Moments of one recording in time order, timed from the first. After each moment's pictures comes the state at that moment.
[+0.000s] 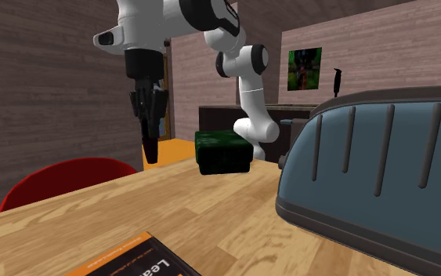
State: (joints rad) arm 0.31 0.18 0.39 -1.50 -0.06 1.67 0.27
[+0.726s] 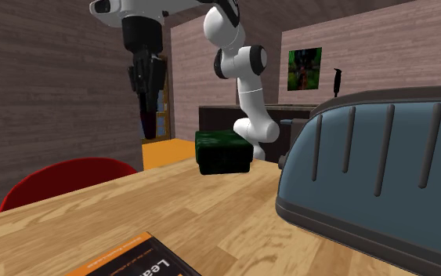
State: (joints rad) arm 0.32 0.23 0.39 -1.30 -0.08 1.51 0.28
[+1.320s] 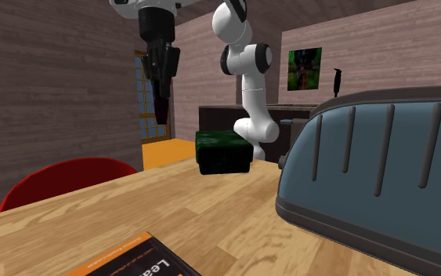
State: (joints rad) arm 0.29 0.09 0.38 -1.38 -0.03 1.47 0.25
